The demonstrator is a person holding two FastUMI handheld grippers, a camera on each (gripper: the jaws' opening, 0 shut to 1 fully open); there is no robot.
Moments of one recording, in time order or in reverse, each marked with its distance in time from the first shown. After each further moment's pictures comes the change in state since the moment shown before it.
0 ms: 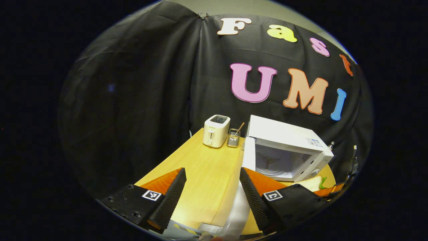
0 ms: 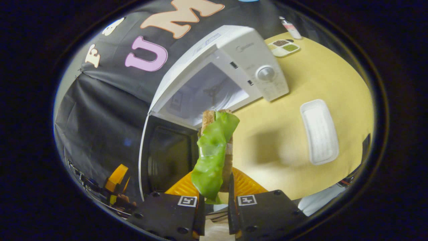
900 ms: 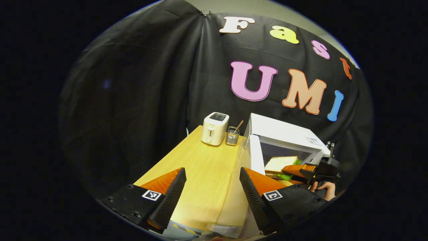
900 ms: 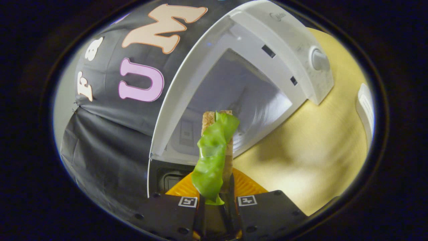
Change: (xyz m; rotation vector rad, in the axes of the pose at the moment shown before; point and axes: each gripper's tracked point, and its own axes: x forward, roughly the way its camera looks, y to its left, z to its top) left arm 0.006 0.020 -0.006 -0.029 0.013 -0.047; right arm 0.137 0.056 0.088 0.231 -0.246 0.110
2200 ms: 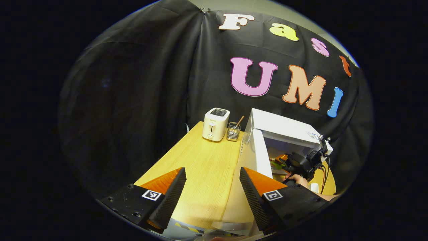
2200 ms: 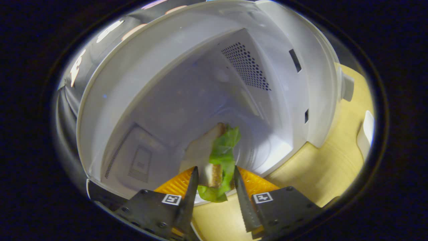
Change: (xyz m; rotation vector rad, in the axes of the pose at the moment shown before) left arm 0.002 0.008 -0.013 0.003 0.045 -0.009; right arm 0.078 -0.056 0.074 -0.231 -0.383 -0.300
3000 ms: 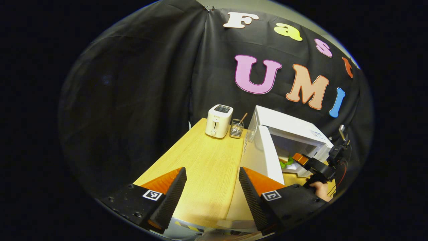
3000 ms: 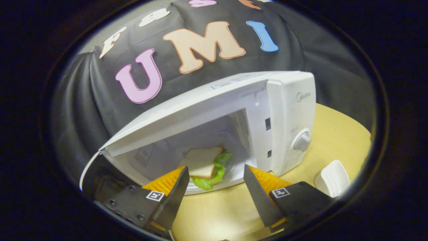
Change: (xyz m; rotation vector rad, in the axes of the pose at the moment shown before) left arm 0.003 0.017 -0.011 -0.008 0.015 0.003; right arm -0.101 -0.007 0.043 -0.277 -0.141 0.046
